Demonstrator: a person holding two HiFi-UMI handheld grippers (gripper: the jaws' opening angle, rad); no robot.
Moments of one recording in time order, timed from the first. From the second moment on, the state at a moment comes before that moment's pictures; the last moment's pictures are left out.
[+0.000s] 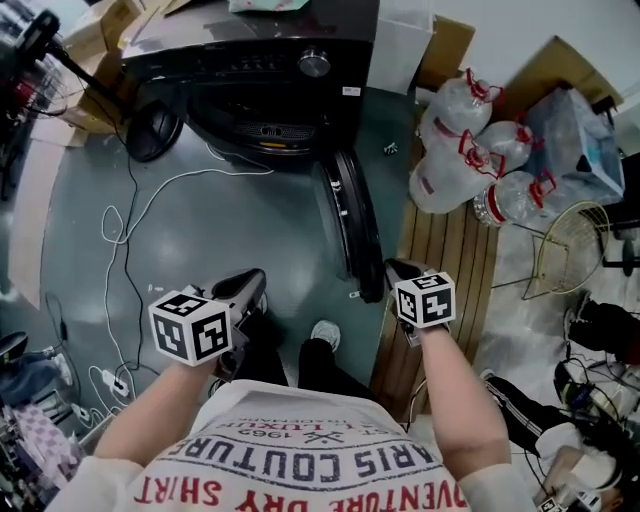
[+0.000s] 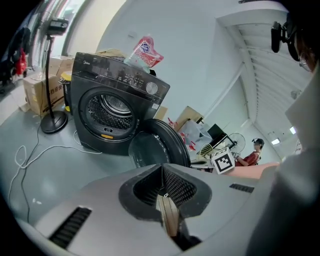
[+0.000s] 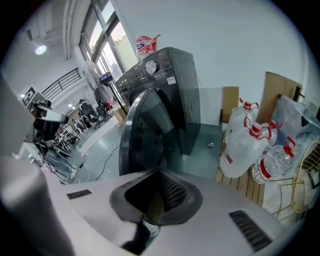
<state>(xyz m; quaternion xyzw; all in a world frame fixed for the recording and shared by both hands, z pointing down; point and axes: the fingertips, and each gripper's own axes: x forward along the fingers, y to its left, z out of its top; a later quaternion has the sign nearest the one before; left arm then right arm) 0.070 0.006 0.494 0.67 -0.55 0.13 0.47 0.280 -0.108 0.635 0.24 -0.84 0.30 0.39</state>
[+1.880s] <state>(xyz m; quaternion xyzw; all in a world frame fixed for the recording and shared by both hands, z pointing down) -0.248 0.099 0.490 0.64 -0.59 0.10 0.48 -0.045 -0.042 0.645 0.24 -0.84 0.32 0.38</state>
